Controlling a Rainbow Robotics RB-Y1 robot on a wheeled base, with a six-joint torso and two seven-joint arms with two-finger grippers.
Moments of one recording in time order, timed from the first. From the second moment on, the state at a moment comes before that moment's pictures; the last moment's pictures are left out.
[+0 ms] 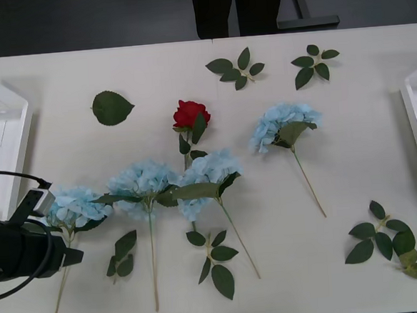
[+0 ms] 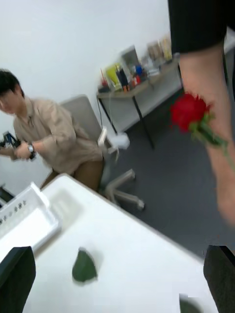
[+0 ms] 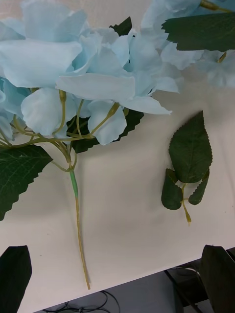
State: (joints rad) right arm -0.91 -0.86 0.26 -1.39 -1.89 0.76 2.13; left arm 0.20 0.76 0.03 -2.20 0.84 1.47 -1.45
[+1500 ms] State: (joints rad) right arm -0.53 -0.54 0.44 -1.54 -0.58 1.39 1.53; left arm 0.20 0.77 0.04 -2.20 0.84 1.47 -1.45
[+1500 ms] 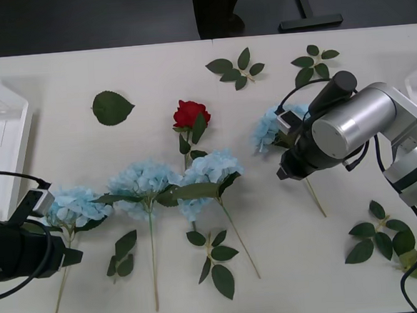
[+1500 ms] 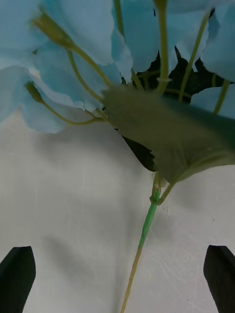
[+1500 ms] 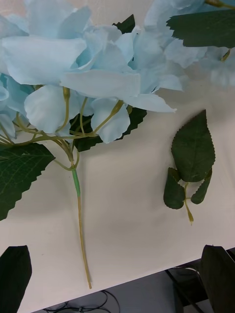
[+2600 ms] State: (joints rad) right arm -0.58 -0.50 0.45 -1.40 -0.57 1.27 1.47; left arm 0.07 0.77 -0.13 -1.80 0.82 1.20 -1.75
